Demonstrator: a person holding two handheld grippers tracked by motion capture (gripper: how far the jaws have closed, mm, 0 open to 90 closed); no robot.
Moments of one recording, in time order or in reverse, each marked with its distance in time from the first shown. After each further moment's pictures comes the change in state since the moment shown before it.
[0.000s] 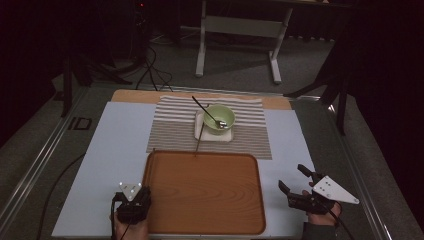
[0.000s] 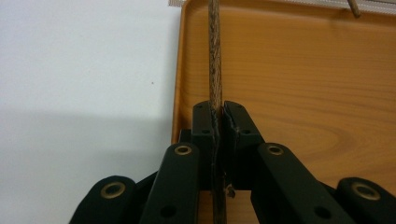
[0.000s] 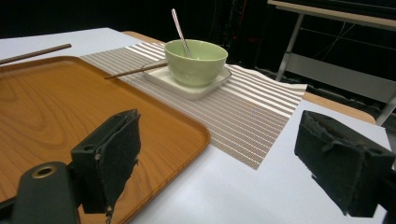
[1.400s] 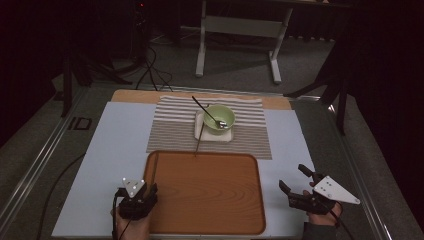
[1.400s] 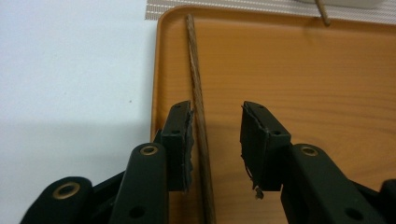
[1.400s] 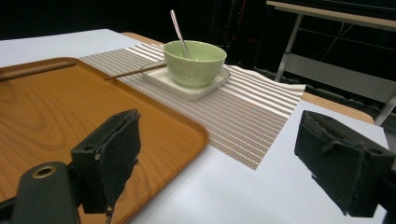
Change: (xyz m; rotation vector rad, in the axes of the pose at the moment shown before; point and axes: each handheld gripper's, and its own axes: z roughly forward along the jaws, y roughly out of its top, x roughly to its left) left arm -0.003 0.013 0.002 -0.017 -0.074 0.036; right arm -0.001 0.000 -0.001 -0.004 -0.003 0.003
